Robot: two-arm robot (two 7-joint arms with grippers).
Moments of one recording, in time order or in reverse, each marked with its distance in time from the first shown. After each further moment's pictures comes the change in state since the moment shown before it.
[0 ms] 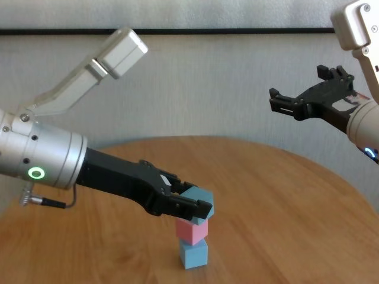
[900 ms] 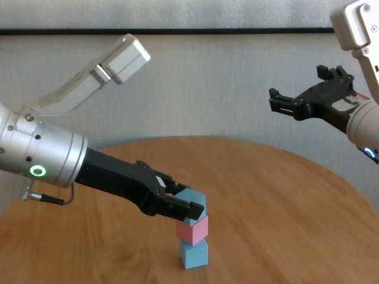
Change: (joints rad) left arm -0.066 -0.010 0.060 0.086 0.002 -0.033 -0.002; right arm 0.000 0.000 0.000 0.000 0.000 0.000 0.000
